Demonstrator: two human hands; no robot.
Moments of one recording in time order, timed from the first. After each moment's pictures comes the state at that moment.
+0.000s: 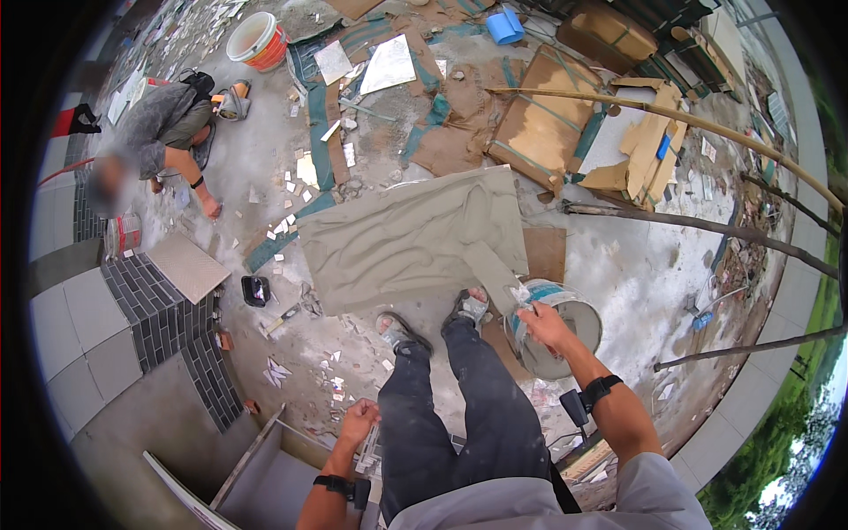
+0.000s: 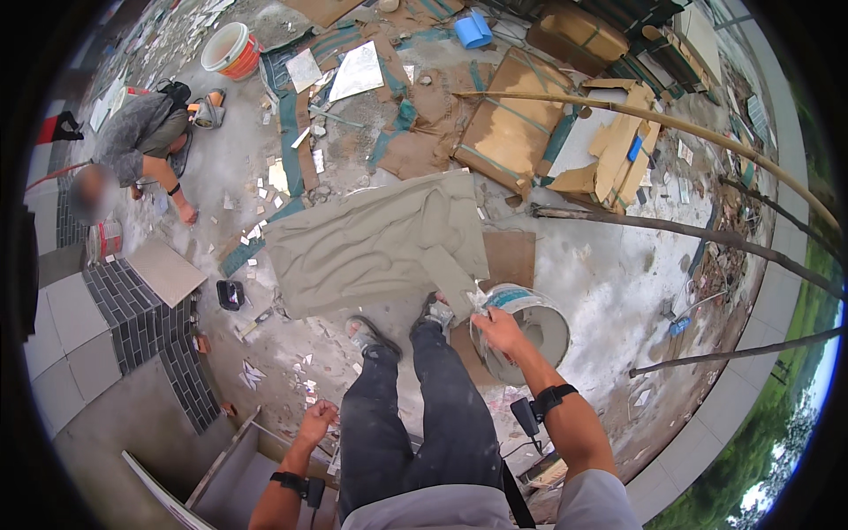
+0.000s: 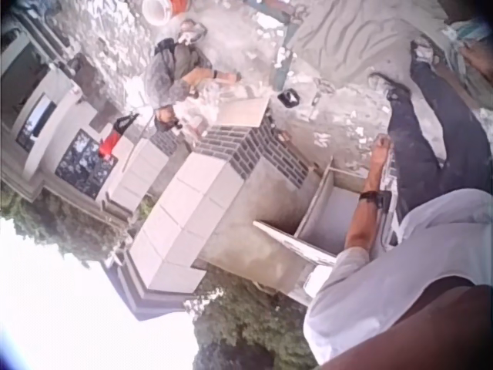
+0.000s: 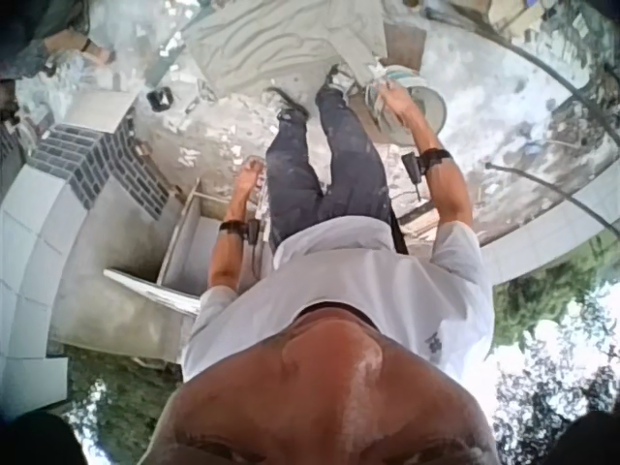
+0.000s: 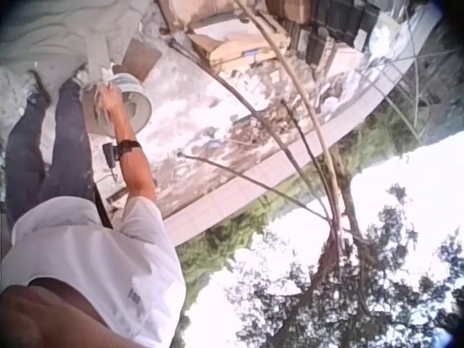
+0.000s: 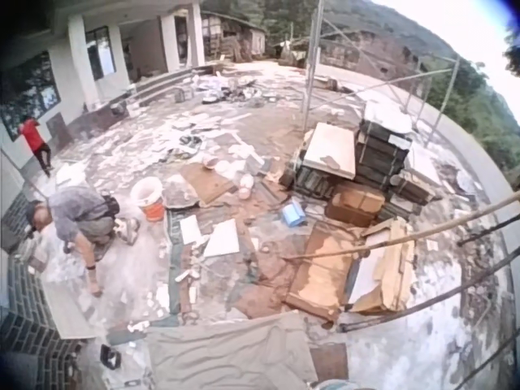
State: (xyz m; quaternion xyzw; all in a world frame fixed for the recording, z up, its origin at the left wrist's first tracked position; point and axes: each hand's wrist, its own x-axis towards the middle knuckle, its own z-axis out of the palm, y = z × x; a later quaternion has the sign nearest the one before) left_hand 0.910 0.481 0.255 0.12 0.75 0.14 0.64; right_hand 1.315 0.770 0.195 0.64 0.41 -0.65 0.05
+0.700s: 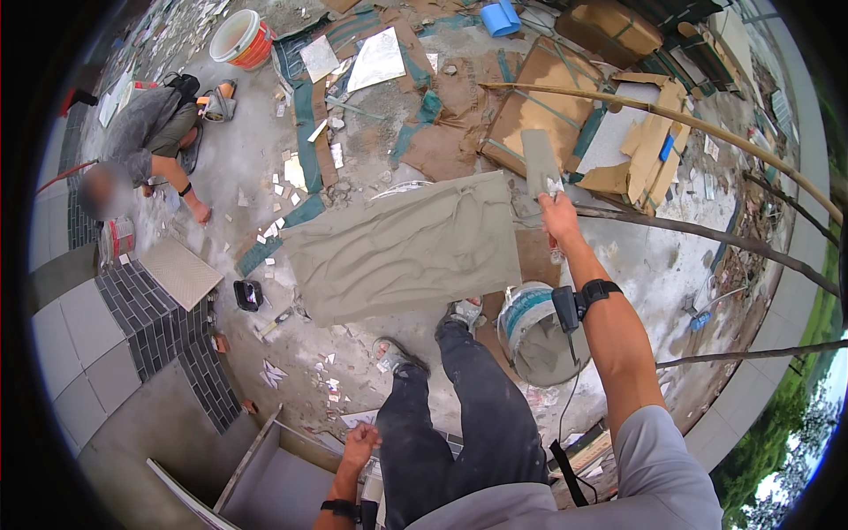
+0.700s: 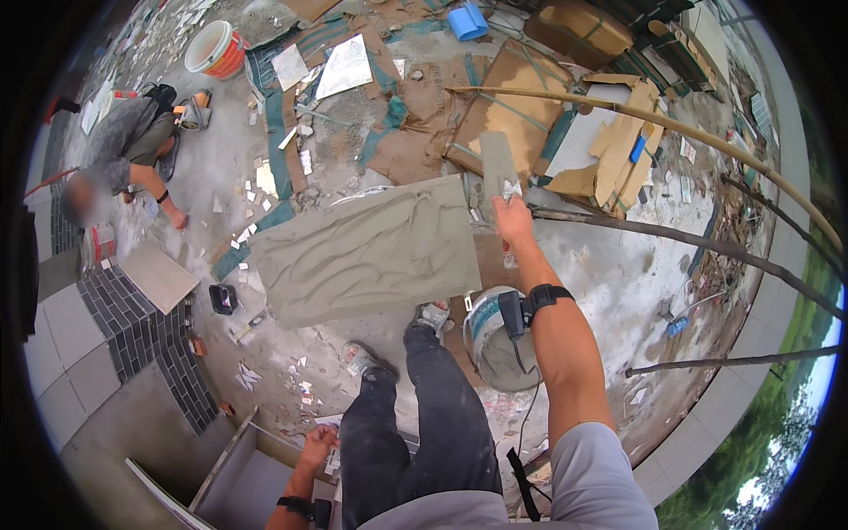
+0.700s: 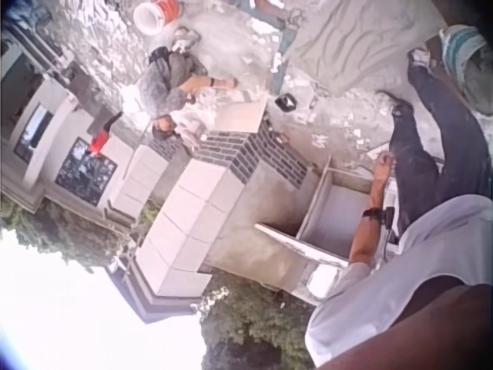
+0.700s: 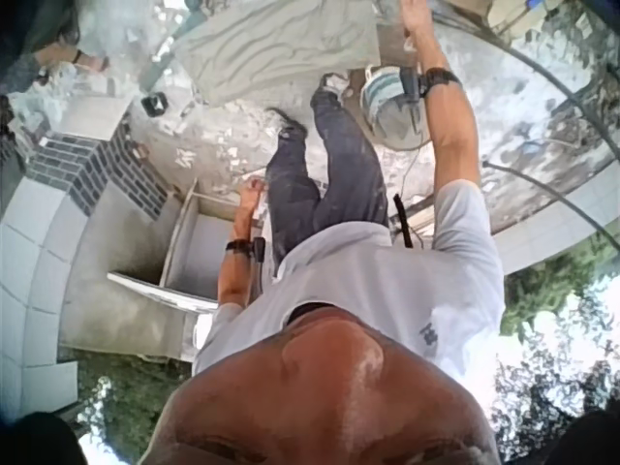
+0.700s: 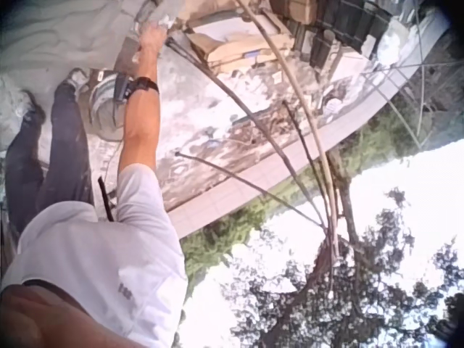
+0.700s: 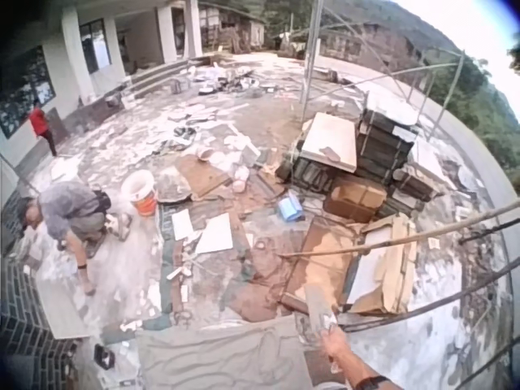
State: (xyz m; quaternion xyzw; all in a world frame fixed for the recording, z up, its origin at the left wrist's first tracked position) left_hand 0.932 0.465 0.265 0.04 0.77 0.13 0.63; right_hand 1.305 1.002 0.128 0.76 0.47 -0.44 -0.06
